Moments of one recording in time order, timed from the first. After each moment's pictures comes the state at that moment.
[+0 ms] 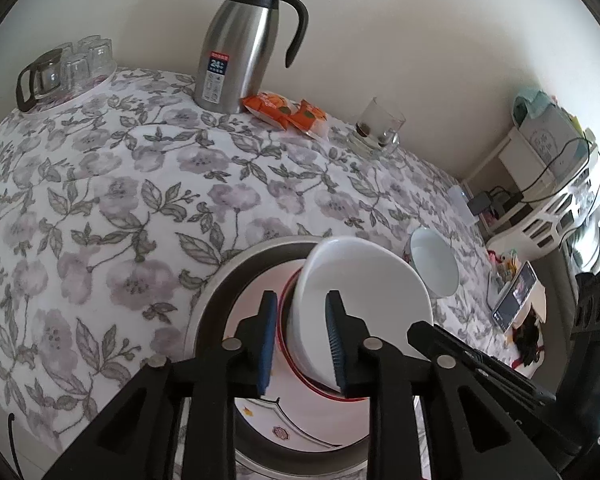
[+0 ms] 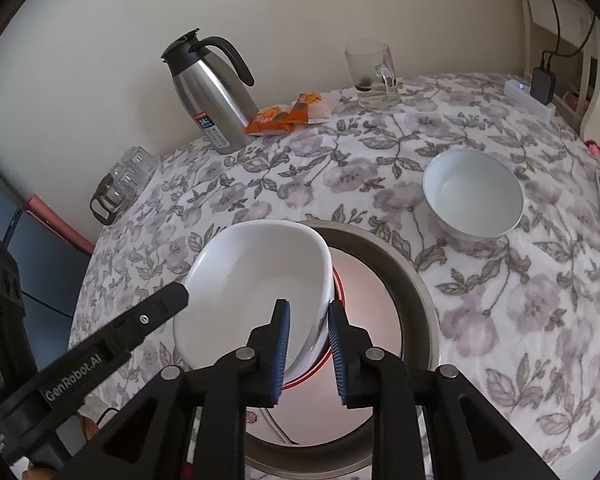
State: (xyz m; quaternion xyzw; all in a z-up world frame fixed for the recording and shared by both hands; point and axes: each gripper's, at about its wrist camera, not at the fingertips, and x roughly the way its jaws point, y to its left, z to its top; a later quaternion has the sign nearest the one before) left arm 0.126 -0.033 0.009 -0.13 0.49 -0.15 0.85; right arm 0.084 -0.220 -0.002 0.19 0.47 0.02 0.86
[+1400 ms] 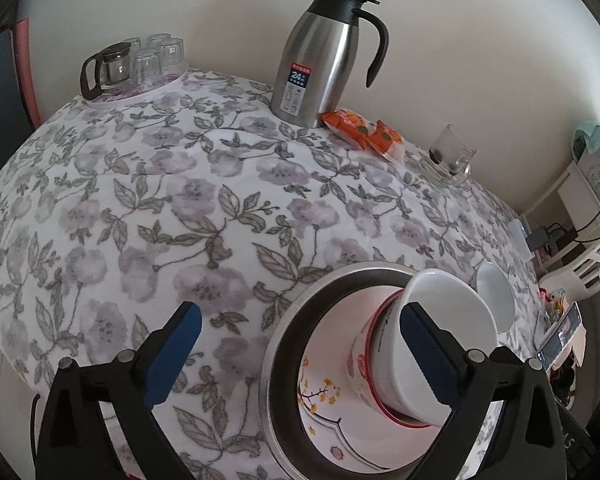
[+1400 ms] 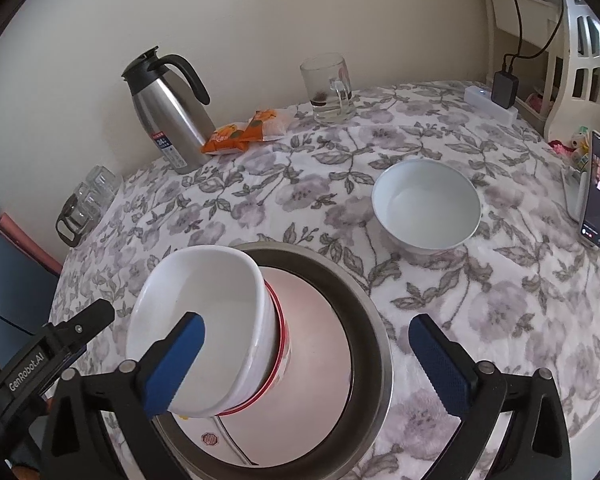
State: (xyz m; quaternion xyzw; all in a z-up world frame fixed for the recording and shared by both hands) left arm 0.134 -0.002 0.000 -0.13 0.49 -0.03 0.86; right arm 0.088 -0.244 -0.007 0.18 0.46 -0.05 0.87
